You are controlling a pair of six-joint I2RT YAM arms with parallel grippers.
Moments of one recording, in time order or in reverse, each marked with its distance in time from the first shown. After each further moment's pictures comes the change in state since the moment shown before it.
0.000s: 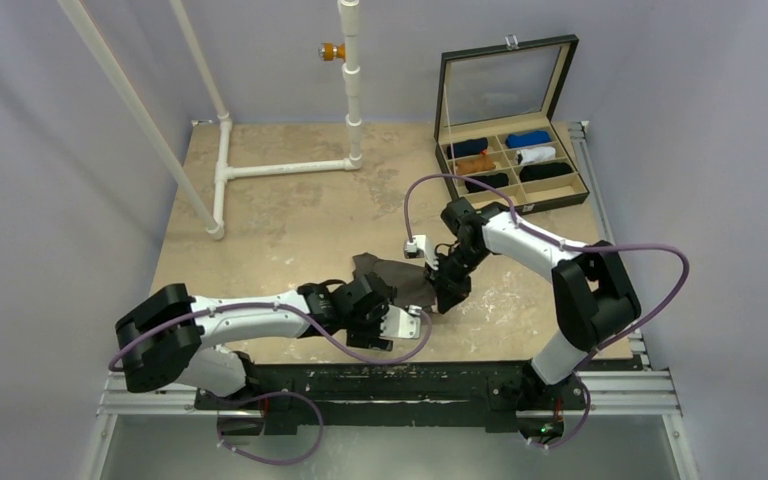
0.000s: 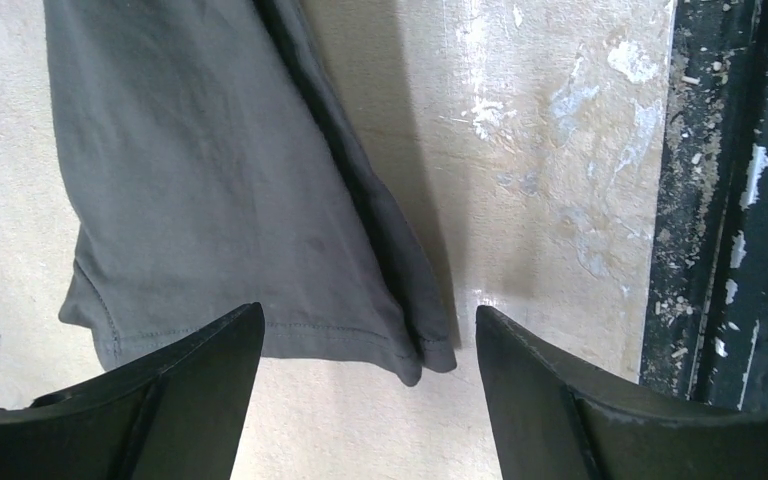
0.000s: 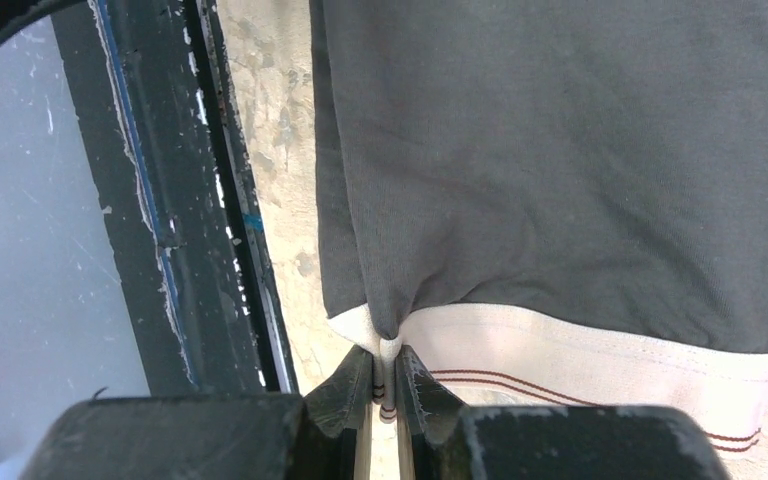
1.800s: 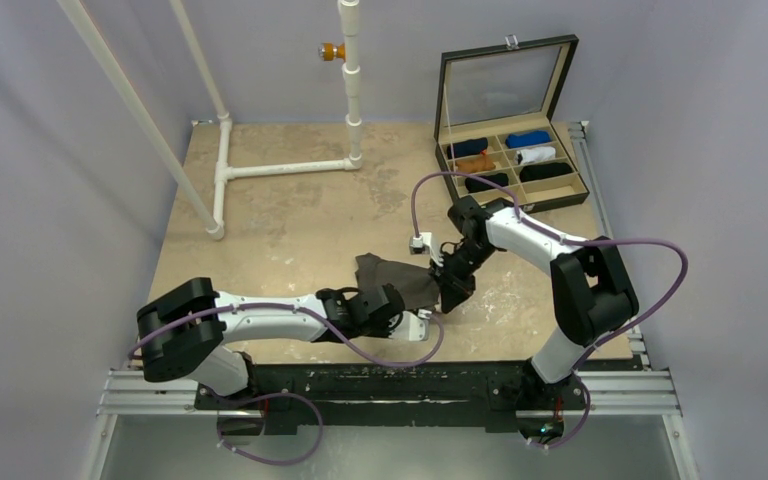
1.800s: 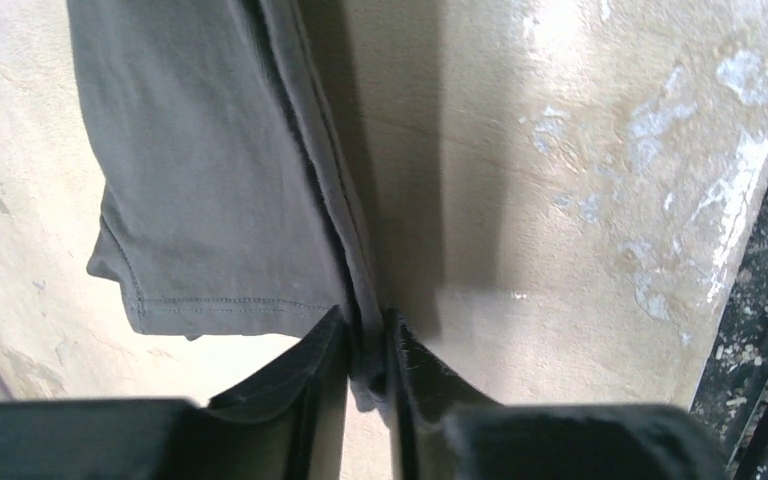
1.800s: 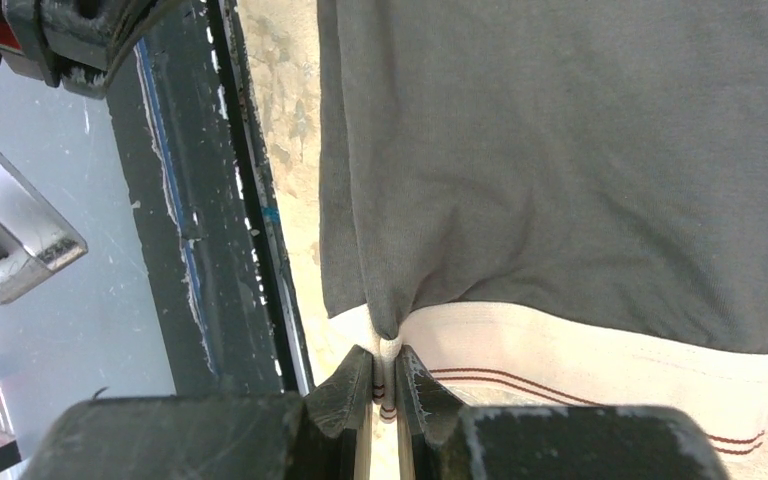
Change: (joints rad) left arm -0.084 0.113 0.053 0.005 -0.234 -0.069; right arm -0.054 0.031 0.019 -0.061 -0.054 -0.044
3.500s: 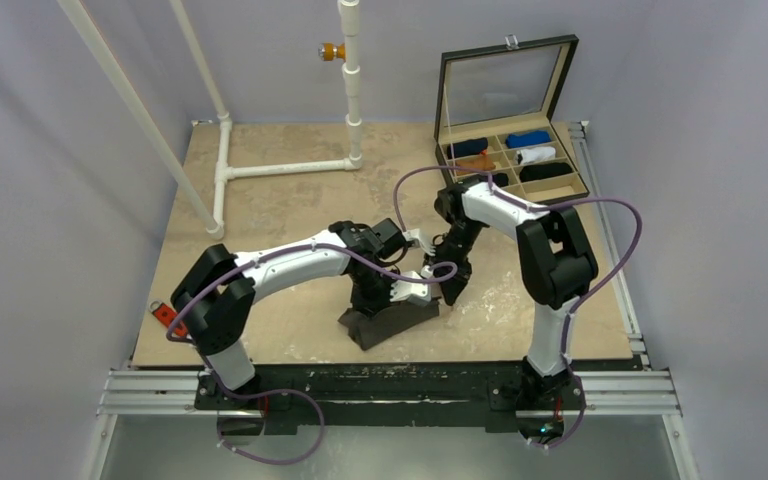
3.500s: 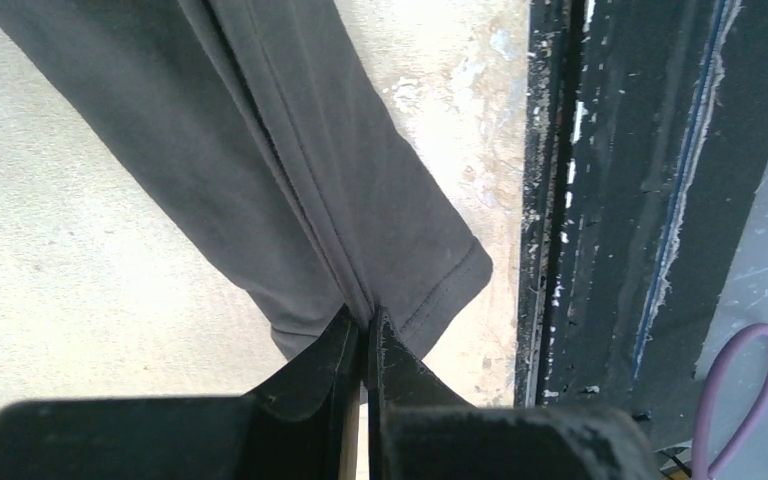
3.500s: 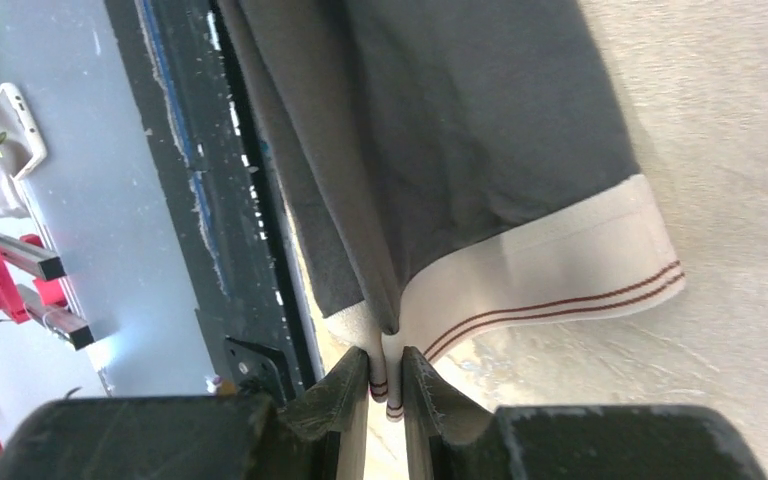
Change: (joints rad) left arm 0.292 0.219 0.457 -0.632 0.638 0.132; right arm 0.000 0.264 0.275 -0.306 0.095 -0.141
